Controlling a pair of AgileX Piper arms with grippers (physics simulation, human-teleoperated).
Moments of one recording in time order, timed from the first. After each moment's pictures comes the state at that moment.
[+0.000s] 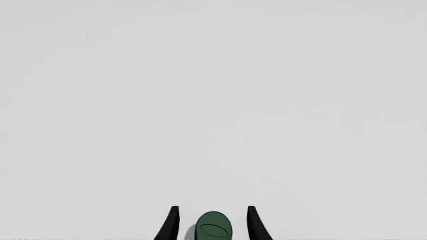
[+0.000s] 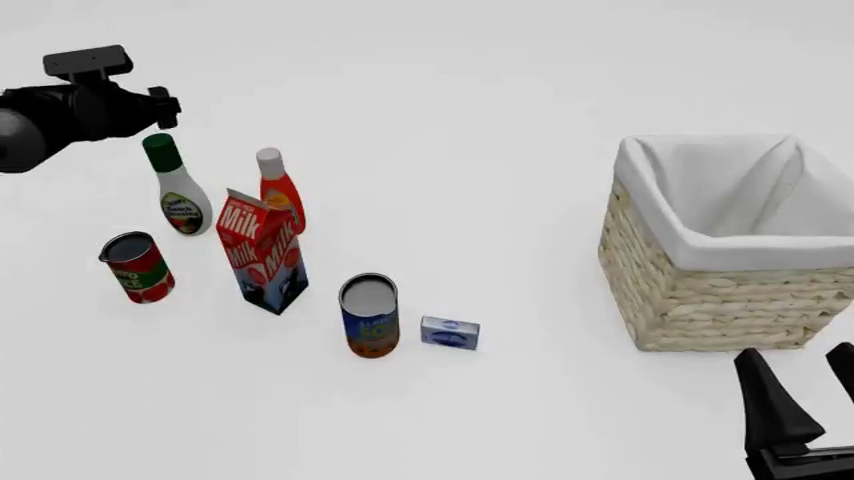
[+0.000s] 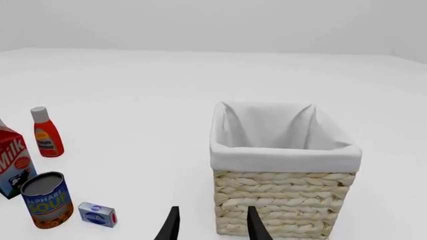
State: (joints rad) left arm 0.19 2.09 -1.80 0.24 -0.08; right arm 0.06 0.00 -0.01 0.01 -0.01
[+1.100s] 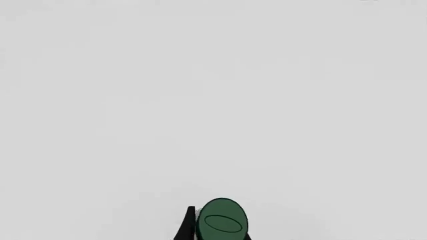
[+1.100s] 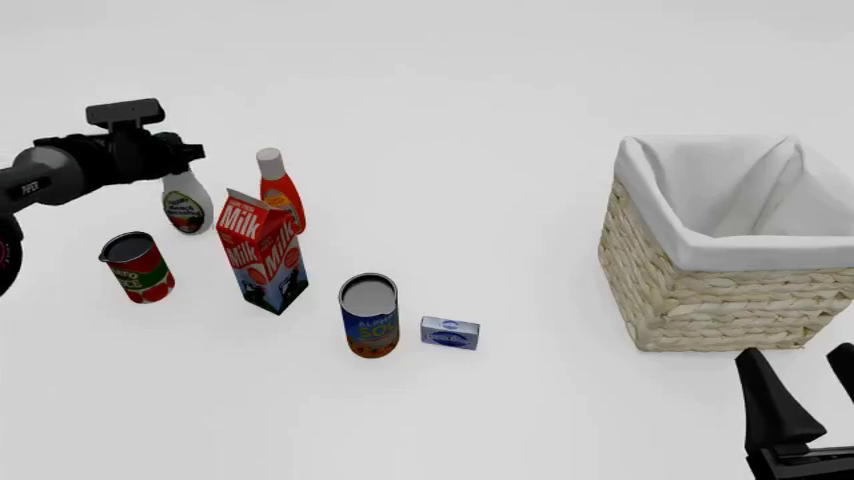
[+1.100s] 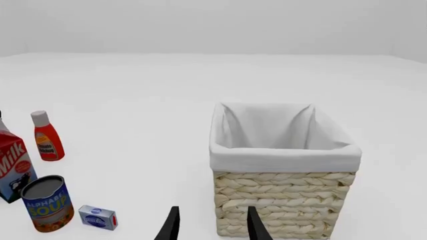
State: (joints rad) left arm 0.18 2.19 -1.72 0.14 -0.07; right arm 0.06 0.00 -0.01 -0.01 0.00
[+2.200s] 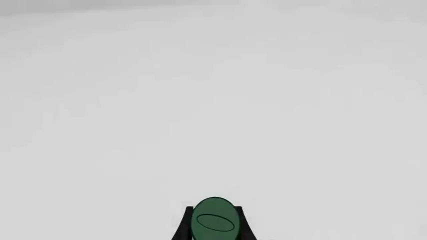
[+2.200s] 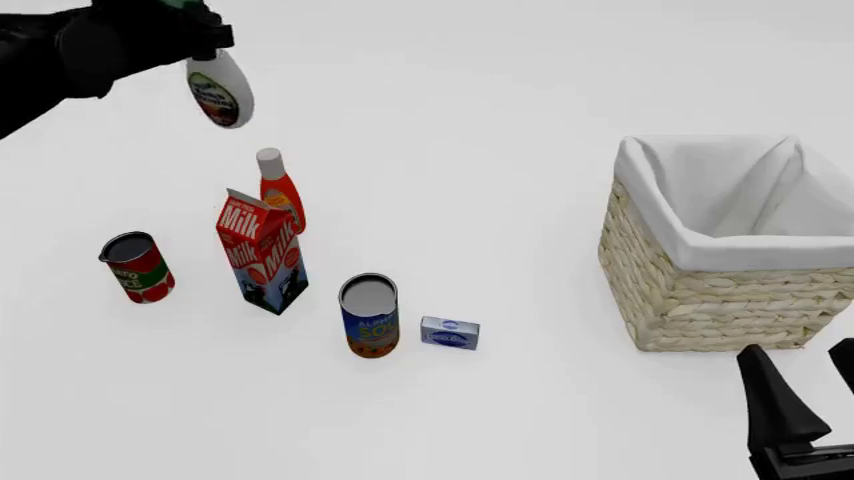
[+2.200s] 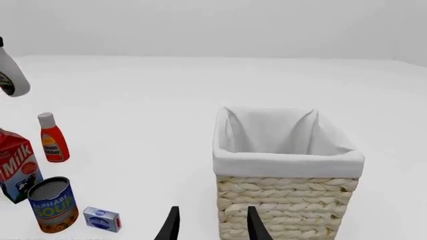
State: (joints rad) left arm -0.07 1.68 -1.56 0.15 0.04; right arm 0.07 0.00 -0.03 0.00 0.00
